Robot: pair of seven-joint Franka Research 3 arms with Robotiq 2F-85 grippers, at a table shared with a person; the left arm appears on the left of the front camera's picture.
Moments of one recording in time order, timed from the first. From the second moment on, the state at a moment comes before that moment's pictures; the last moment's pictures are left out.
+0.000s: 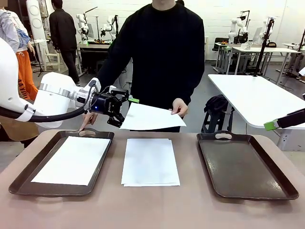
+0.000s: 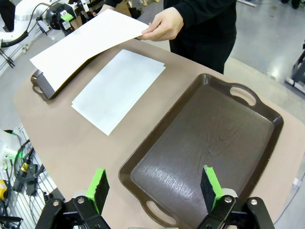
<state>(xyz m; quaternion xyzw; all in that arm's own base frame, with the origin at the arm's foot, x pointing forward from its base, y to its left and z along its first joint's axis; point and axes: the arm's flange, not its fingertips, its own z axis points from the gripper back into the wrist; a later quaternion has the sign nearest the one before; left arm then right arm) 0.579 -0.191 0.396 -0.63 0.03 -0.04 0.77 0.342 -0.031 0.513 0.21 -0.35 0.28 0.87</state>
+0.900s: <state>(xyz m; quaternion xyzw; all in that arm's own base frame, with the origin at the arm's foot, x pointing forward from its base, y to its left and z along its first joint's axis) 0.588 -0.185 0.386 -0.66 0.04 0.01 0.75 0.342 -0.031 0.513 0.21 -0.35 0.28 0.87</state>
